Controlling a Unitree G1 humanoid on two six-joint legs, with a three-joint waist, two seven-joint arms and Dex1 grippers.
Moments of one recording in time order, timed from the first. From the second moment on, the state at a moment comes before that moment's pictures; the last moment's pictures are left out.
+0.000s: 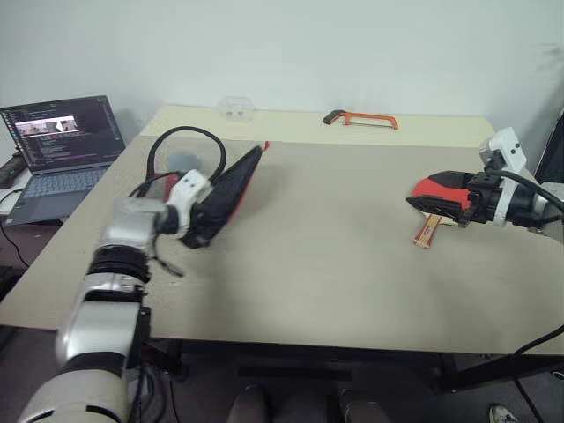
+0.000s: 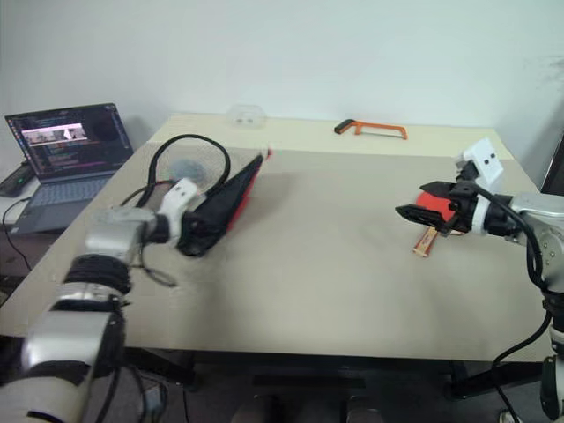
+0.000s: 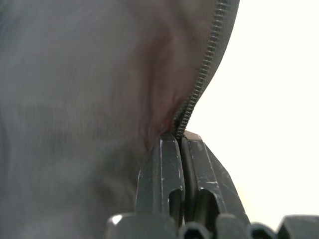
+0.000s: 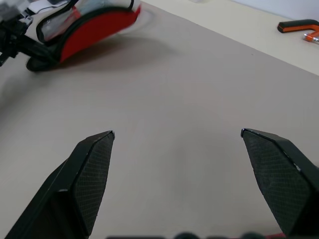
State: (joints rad) left arm -0.91 0.57 -0.01 0.66 0.00 0.54 -1.04; right arm -0.64 -0.89 -0.15 -0.08 0.57 0.90 0.87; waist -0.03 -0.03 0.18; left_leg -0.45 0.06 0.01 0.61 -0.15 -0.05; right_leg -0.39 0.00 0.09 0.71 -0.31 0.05
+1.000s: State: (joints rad) left arm -1.18 -0.15 0.13 0.97 -0.12 0.42 -0.16; right arm -0.55 -0.78 -0.05 -0.23 0.53 0.90 0.78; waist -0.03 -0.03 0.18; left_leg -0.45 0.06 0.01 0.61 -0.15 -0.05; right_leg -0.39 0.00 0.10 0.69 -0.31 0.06
